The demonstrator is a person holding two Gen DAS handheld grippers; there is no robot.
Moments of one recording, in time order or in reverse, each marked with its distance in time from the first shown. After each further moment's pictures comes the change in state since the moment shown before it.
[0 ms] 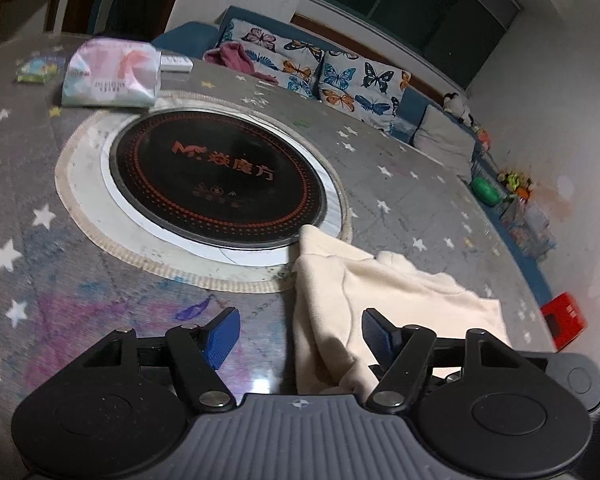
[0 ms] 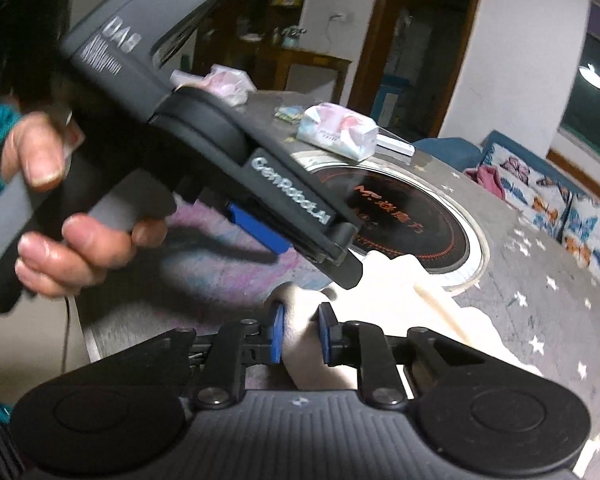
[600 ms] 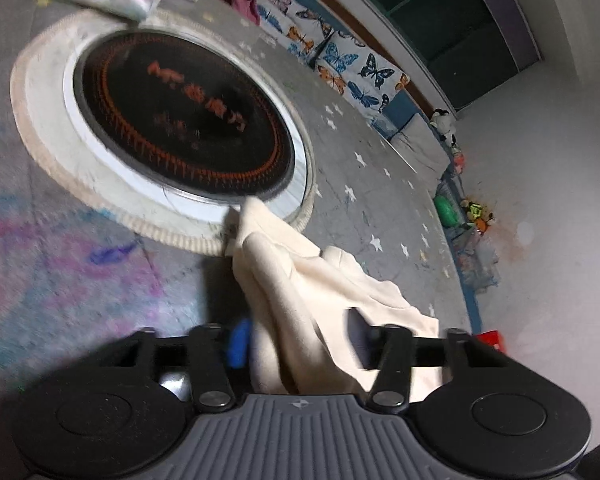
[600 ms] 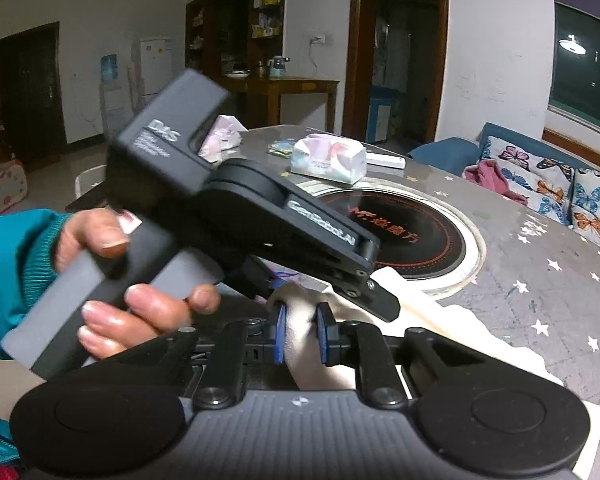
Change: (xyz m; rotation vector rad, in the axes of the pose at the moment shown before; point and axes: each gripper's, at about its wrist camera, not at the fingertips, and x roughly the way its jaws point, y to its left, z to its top) left arm 0.035 0.004 -0.002 -0.258 0.103 -0.176; right arm -0.032 -0.017 0.000 0.111 -0.080 0.061
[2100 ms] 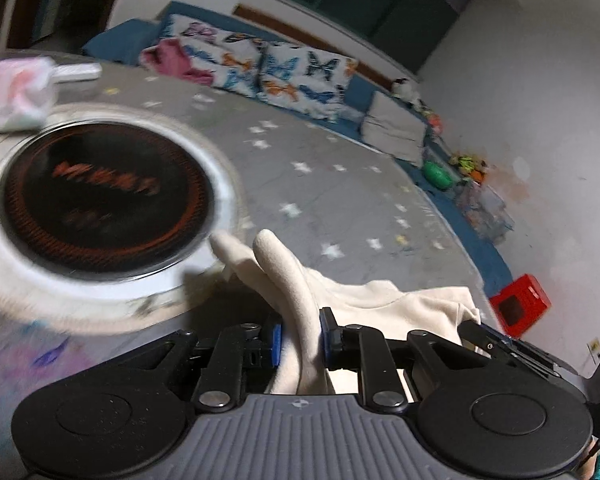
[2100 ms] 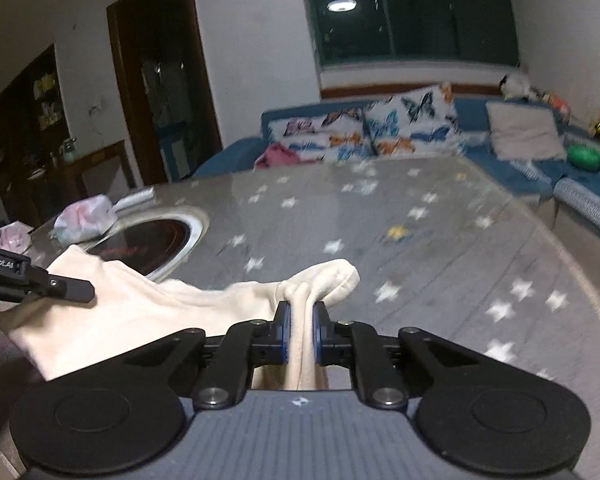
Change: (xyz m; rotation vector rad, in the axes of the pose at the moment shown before) left arm 0.016 -0.091 0.002 0.365 -0.049 0.054; right arm -0.091 -0.160 -0.085 0.500 -0.112 -0.495
